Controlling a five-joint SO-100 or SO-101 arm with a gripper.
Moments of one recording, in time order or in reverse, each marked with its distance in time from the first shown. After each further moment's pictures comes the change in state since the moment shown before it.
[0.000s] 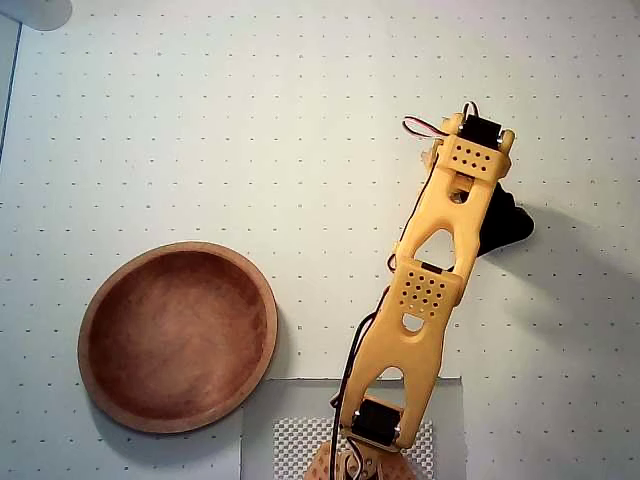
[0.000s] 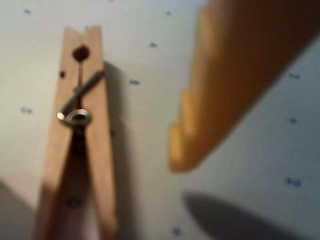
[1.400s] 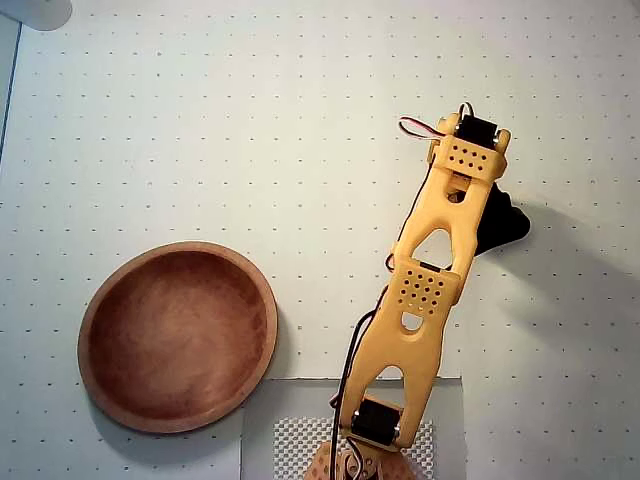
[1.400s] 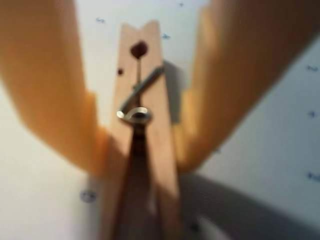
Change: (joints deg) arm -0.6 -1.2 -1.0 0.8 0.0
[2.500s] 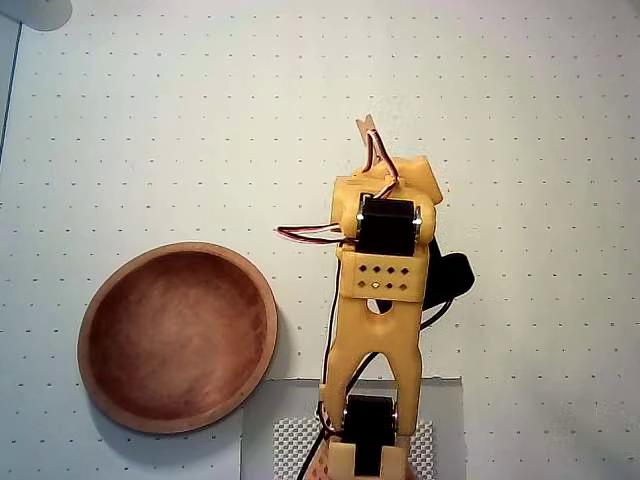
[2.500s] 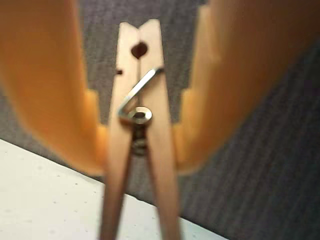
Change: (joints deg) arm -22.3 82.4 44.3 14.1 12.8
